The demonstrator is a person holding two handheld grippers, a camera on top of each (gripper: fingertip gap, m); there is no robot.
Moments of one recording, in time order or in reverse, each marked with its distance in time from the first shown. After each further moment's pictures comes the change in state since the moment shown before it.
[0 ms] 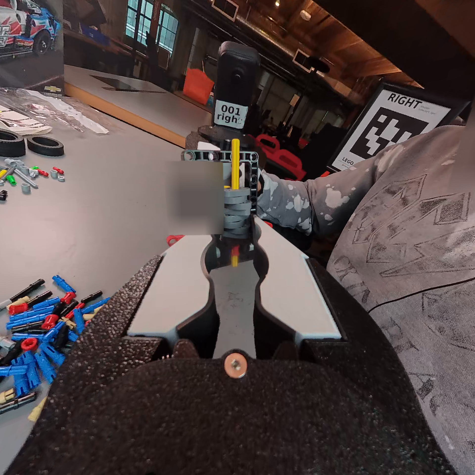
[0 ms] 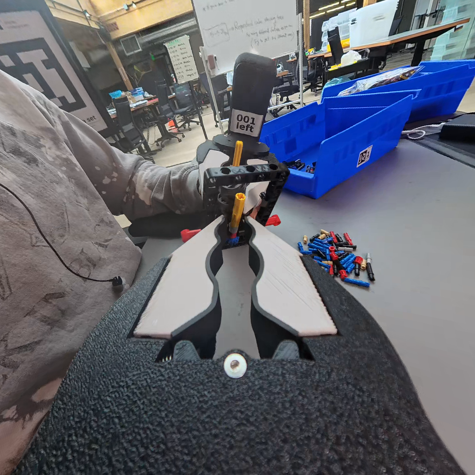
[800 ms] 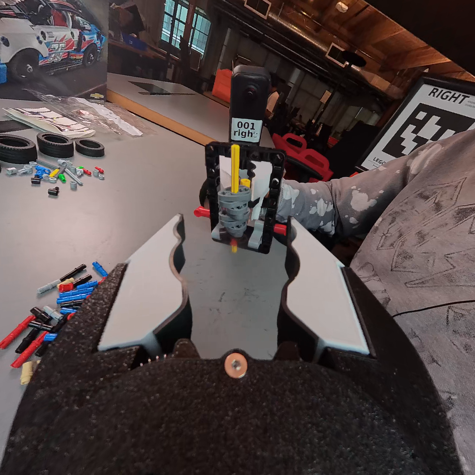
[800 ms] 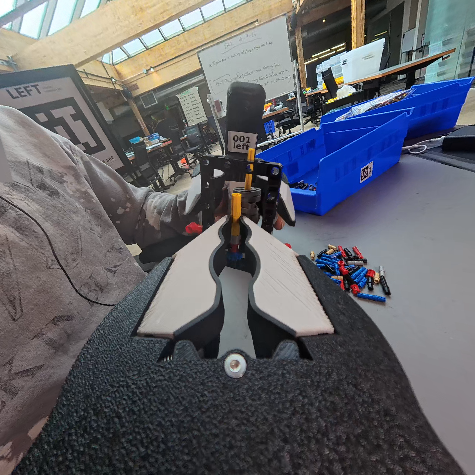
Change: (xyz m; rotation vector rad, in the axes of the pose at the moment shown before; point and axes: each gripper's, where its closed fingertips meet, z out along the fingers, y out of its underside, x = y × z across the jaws) left arm -0.012 -0.002 -0.009 -0.013 -0.109 0.018; right arm 0.002 -0.009 0.003 0.136 -0.024 0.071
